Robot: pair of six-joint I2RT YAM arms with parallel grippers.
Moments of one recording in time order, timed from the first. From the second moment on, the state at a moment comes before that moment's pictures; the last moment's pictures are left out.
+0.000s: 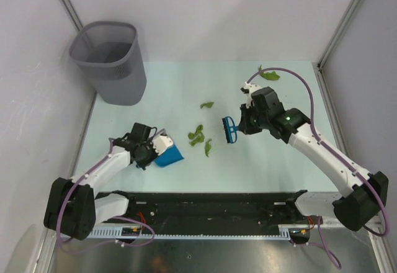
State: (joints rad) left arm -0.26 1.15 0.55 -0.59 0.13 0.65; right arm 0.59 1.23 1.17 -0.71 -0.06 0.29
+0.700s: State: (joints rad) left arm -0.40 1.50 0.92 -0.82 -0.04 0.65; right arm 0.64 1.78 1.47 -0.63 0.10 0.25
